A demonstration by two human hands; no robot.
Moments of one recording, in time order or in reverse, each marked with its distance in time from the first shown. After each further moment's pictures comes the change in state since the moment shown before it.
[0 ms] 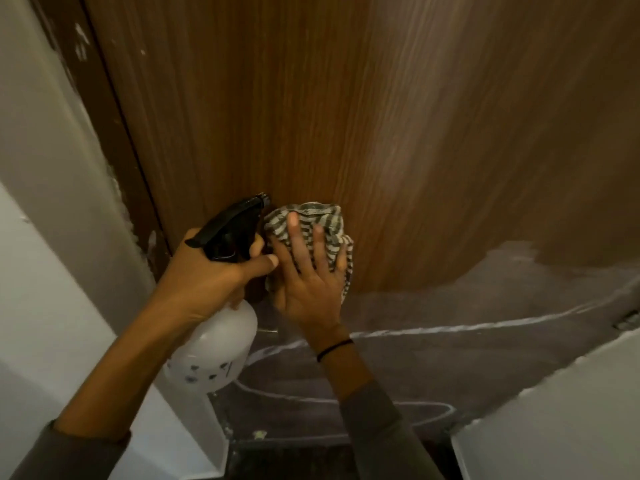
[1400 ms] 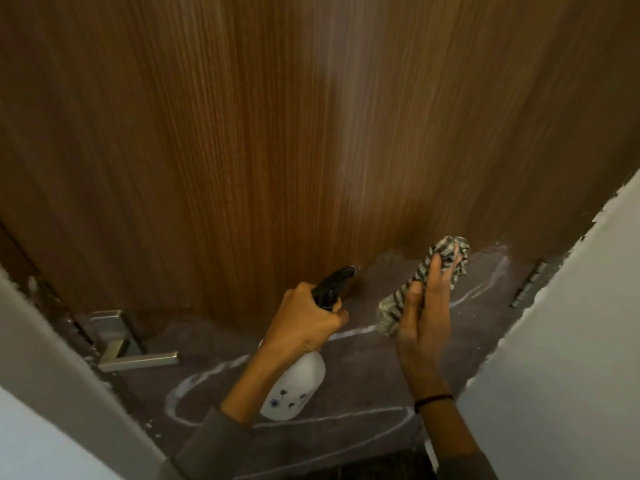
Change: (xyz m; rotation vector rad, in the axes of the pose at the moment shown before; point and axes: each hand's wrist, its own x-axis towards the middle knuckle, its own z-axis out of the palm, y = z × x) left_hand -0.018 -0.005 0.233 0.266 -0.316 -0.067; right_hand -0.074 0.210 -0.180 0.381 0.163 0.723
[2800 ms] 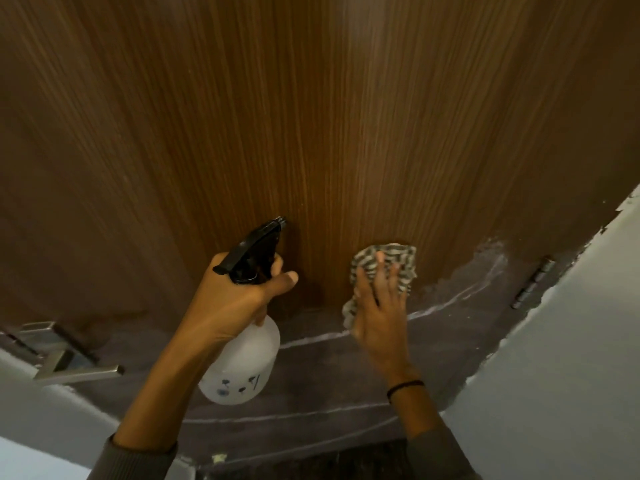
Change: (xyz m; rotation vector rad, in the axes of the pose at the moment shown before) left_hand 0.013 0.046 -0.006 -0.195 0.117 0.111; right_hand 0.011 0.105 0.025 -0.371 -0.263 -0.409
